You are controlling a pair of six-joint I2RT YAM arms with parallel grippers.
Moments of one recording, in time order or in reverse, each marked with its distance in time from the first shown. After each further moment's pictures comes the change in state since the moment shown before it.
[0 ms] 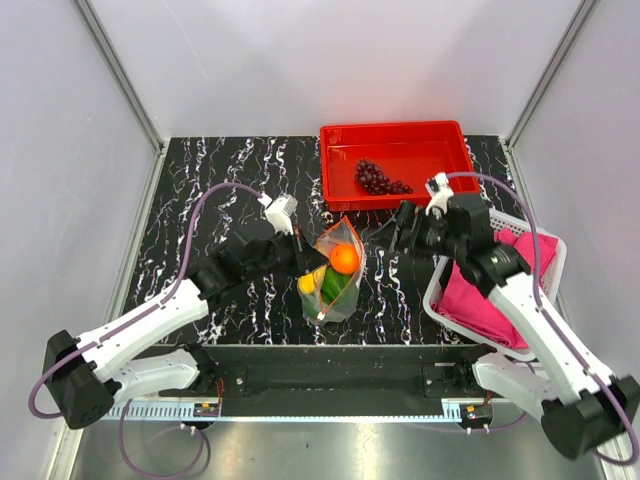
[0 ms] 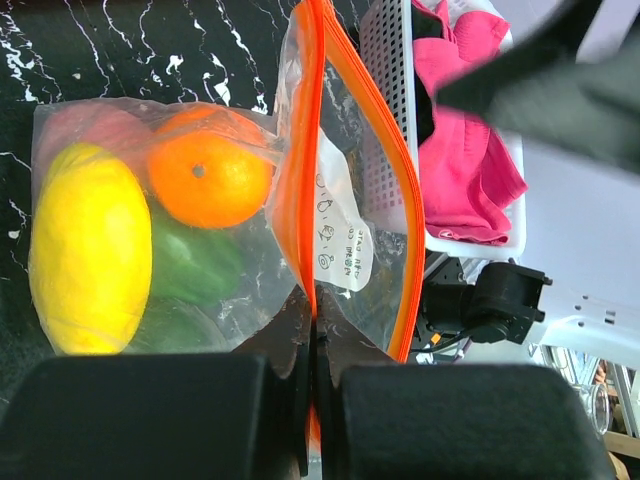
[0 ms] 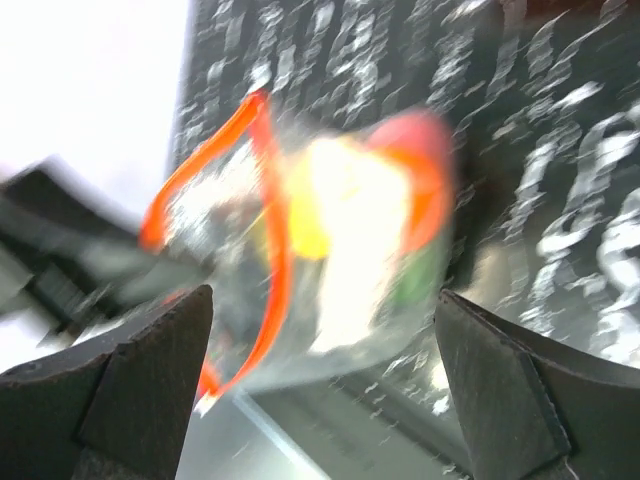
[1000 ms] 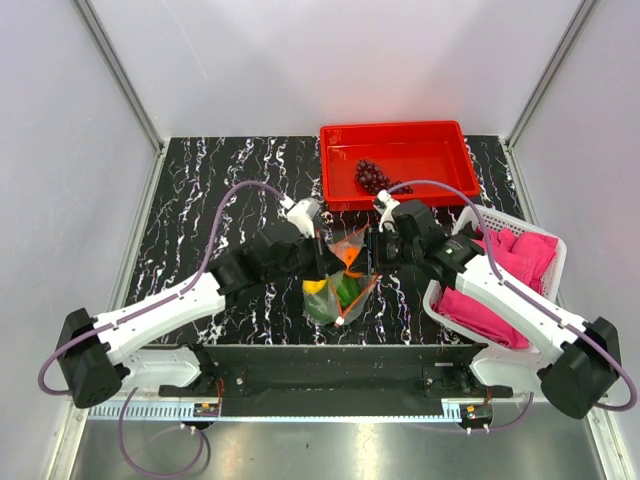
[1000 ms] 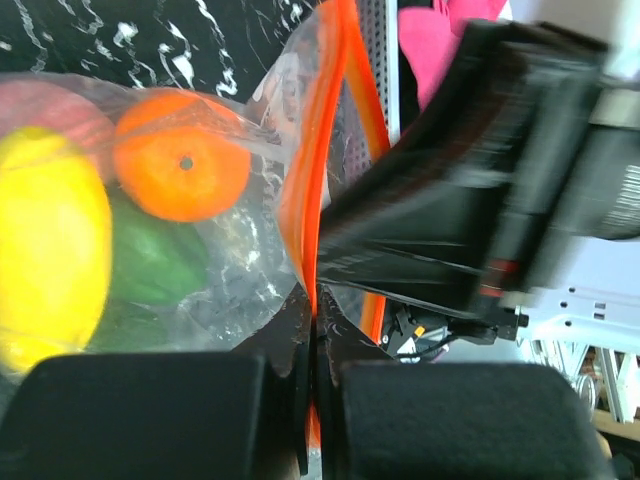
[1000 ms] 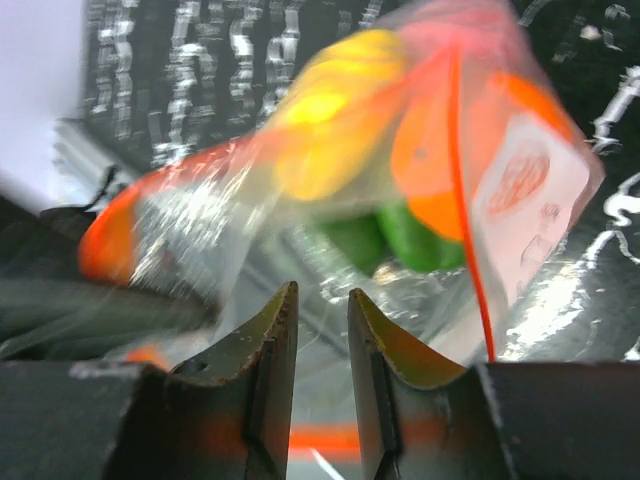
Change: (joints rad) left arm -0.108 0.114 0.074 0.004 -0.066 -0.060; right arm 0.261 0.146 -0.006 -0.013 0.038 -0.050
